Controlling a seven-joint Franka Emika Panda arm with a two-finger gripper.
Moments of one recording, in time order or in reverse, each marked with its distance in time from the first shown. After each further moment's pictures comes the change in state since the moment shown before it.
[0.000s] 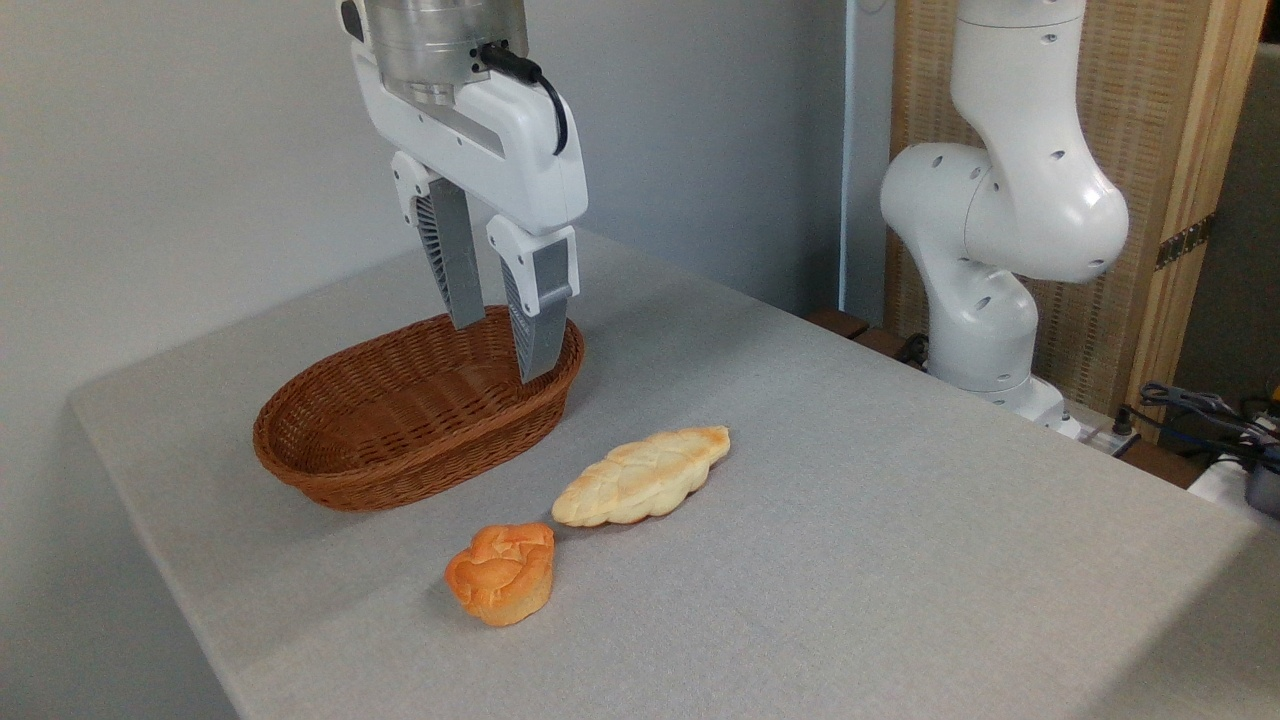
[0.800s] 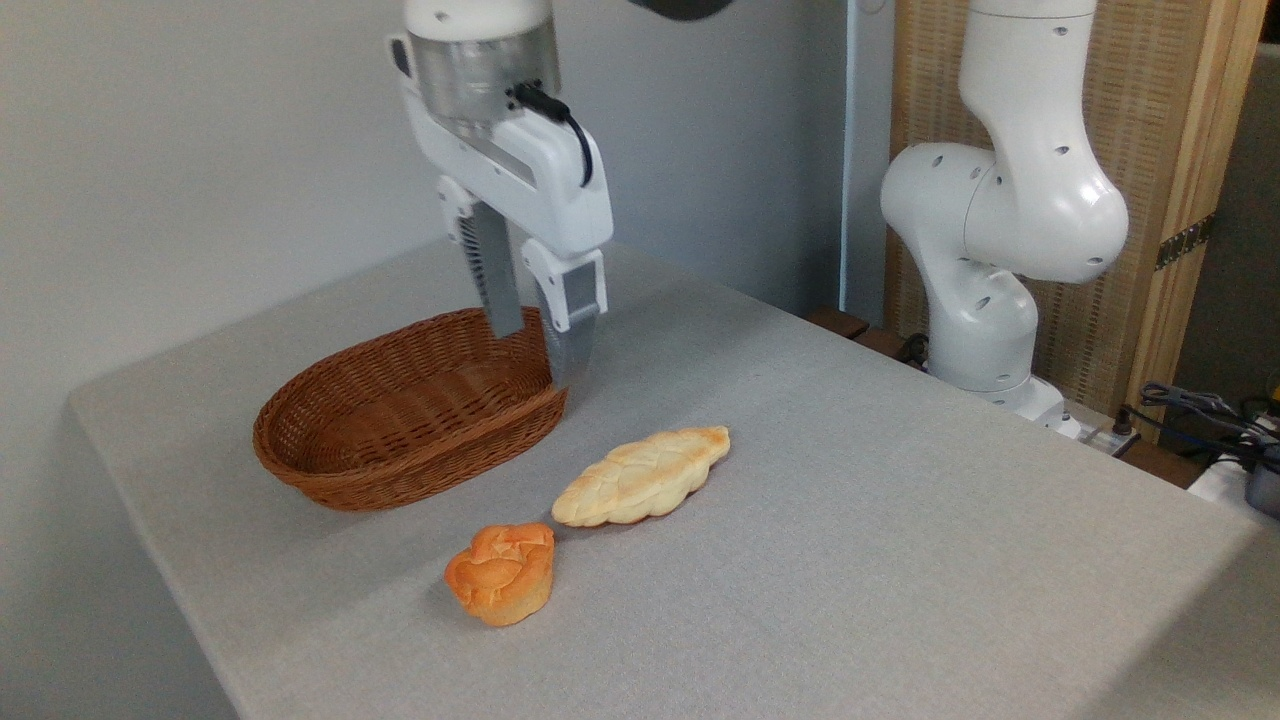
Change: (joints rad) arm -0.020 -0.144 -0.033 -0.274 0.000 0.110 0.043
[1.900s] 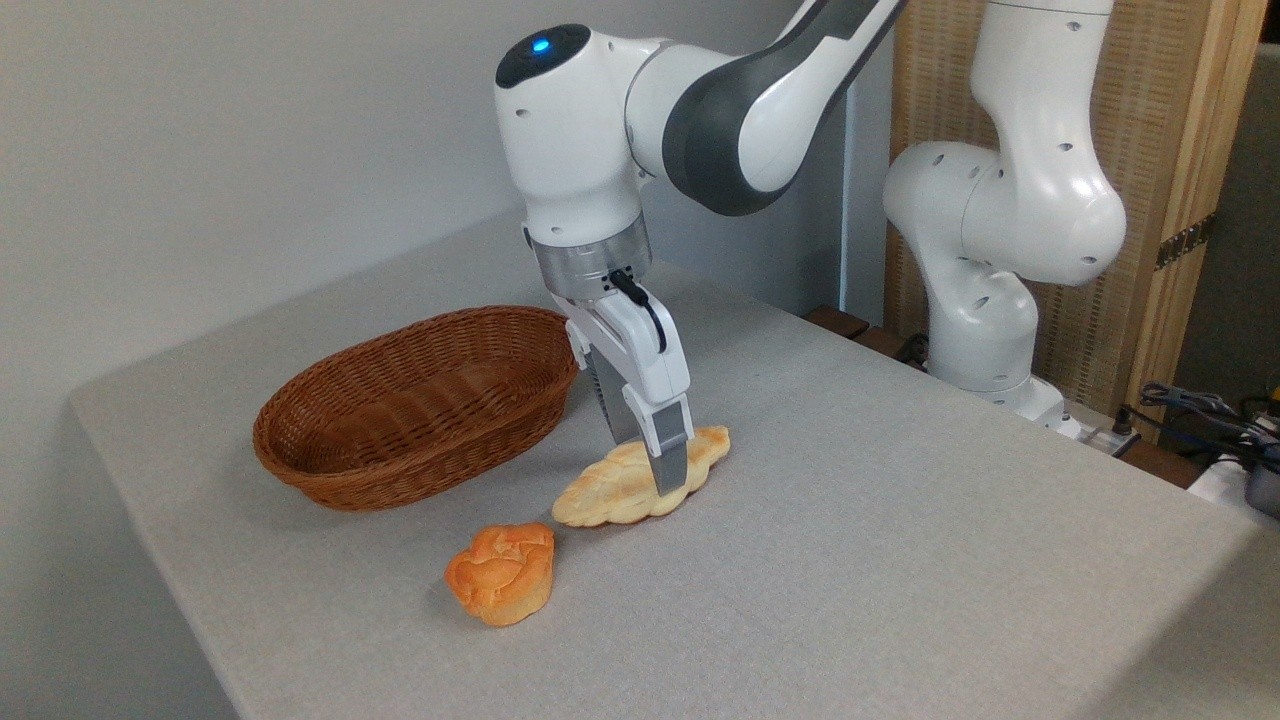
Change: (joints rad) arm -0.054 -0.085 -0.005 -0.460 0.081 0.281 0.096
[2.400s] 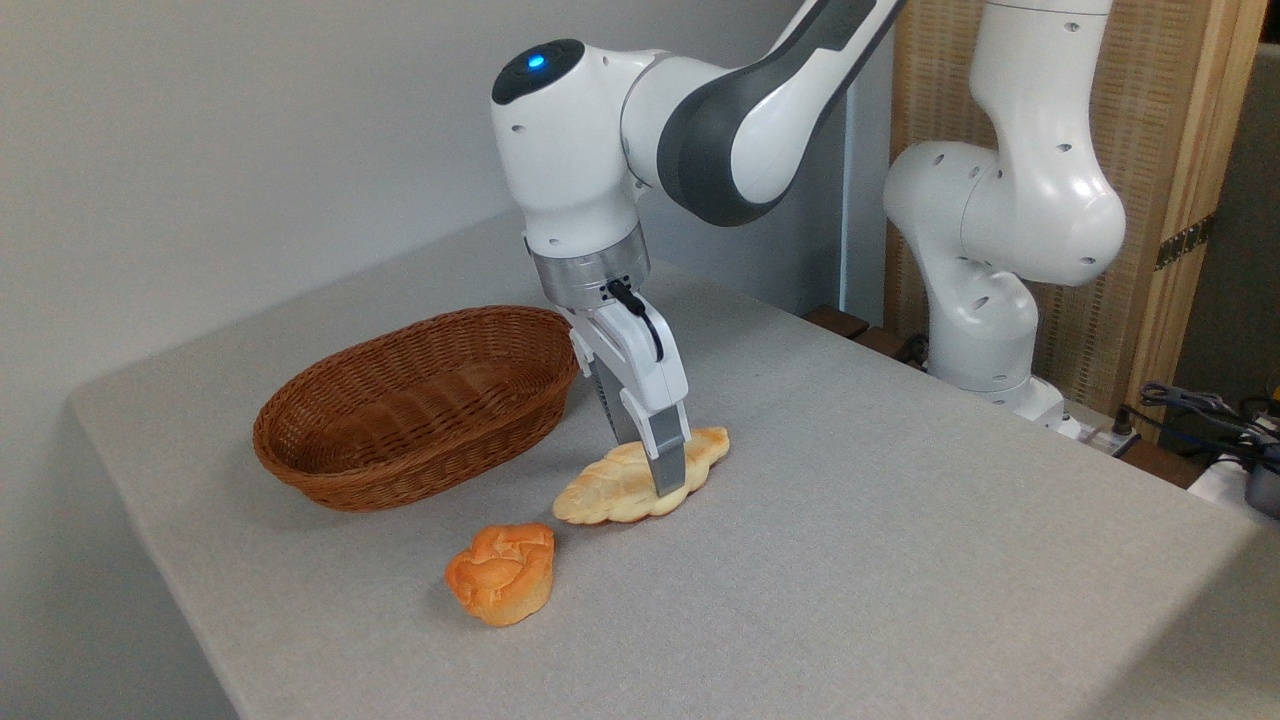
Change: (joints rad) arm -0.008 0.013 0.000 -0.004 0.001 0.002 0.000
